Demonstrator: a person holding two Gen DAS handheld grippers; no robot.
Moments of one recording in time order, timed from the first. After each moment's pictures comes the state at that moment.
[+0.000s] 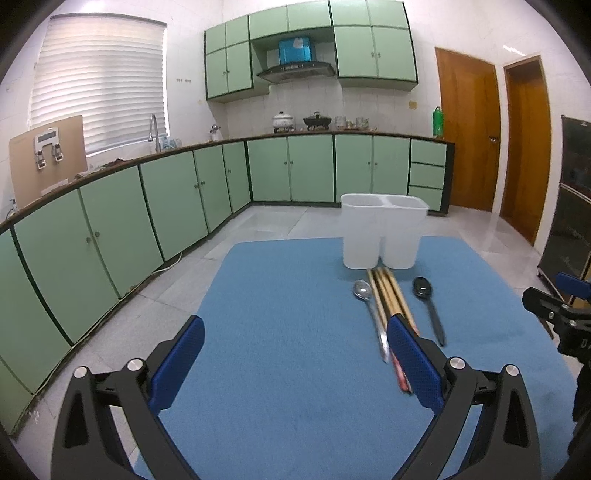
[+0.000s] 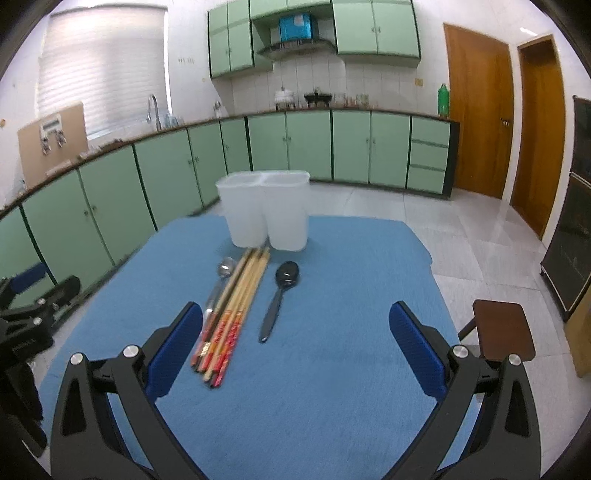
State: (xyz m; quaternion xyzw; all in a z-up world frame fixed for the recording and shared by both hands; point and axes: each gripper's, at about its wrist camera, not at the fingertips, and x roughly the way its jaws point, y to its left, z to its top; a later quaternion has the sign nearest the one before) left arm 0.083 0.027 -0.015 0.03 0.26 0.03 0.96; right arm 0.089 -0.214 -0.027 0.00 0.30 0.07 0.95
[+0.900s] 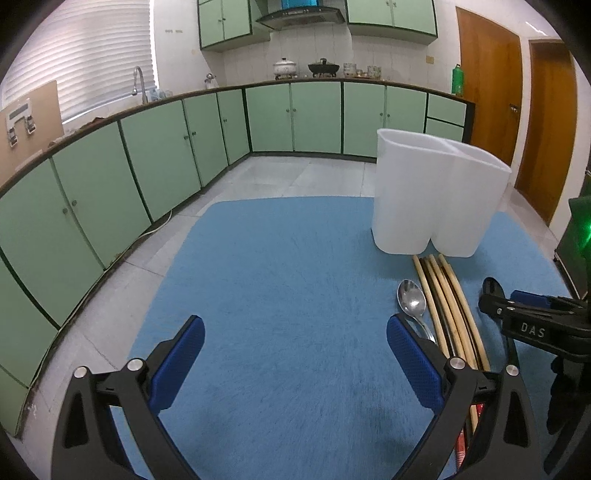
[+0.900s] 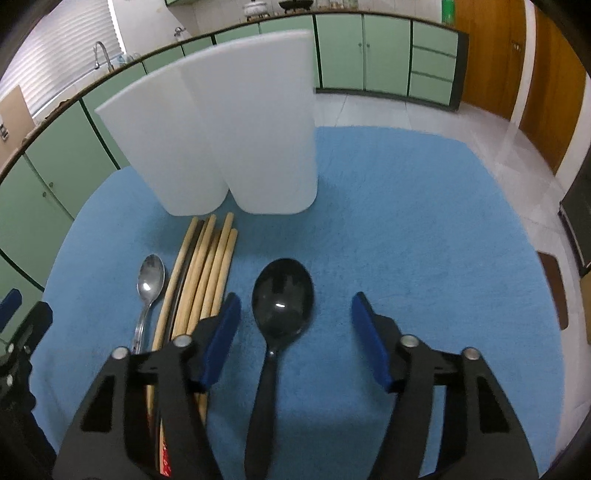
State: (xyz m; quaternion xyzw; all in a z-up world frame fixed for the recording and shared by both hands) left arm 0.230 0.031 -0.080 0.02 0.36 0.03 0.93; right arm 0.267 -0.168 -0.118 0.03 0.46 0.04 0.89
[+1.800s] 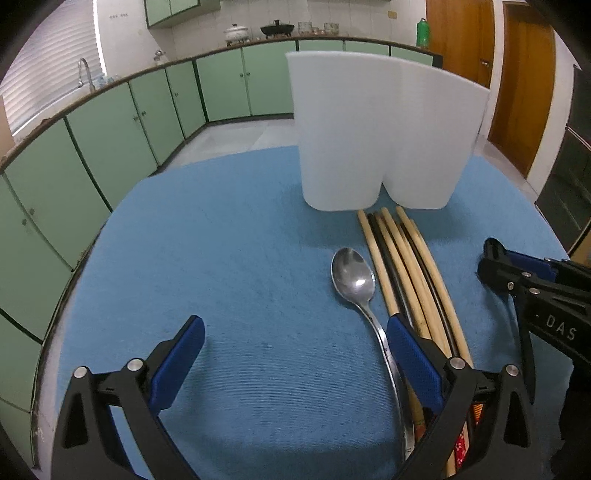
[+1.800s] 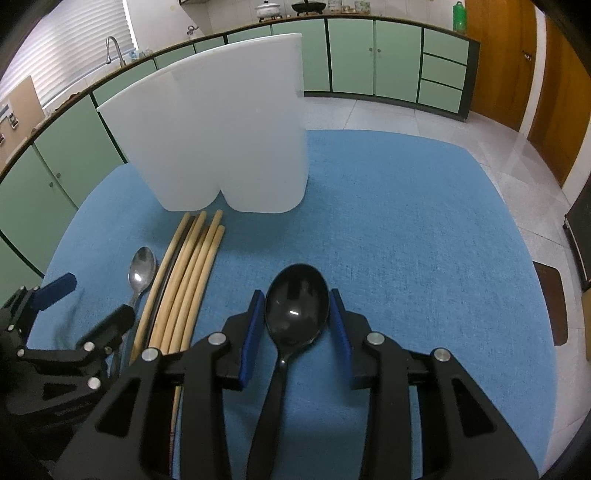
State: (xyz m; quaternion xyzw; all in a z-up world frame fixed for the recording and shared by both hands) left arm 0.280 -0.024 -0.114 0.05 0.44 -0.03 0.90; right arm 0.282 -0.191 -0.107 0.02 0.45 0.06 0.89
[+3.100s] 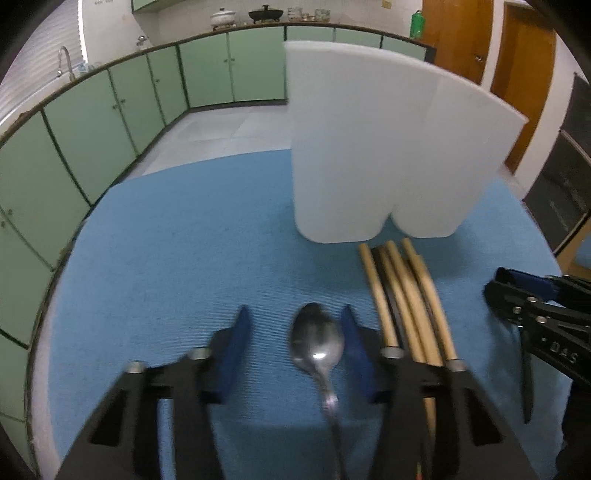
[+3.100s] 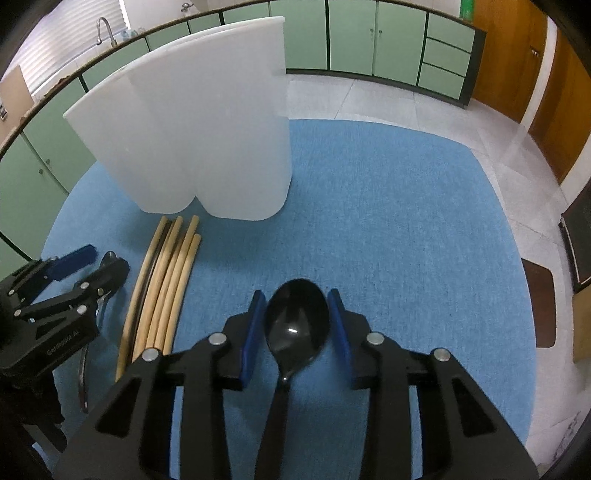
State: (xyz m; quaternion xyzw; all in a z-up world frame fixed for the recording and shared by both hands) left arm 0.365 -0.006 -0.113 0.02 0.46 -0.08 0.88; right arm 0.328 -0.207 -0.116 0.01 0.50 0.06 0.86
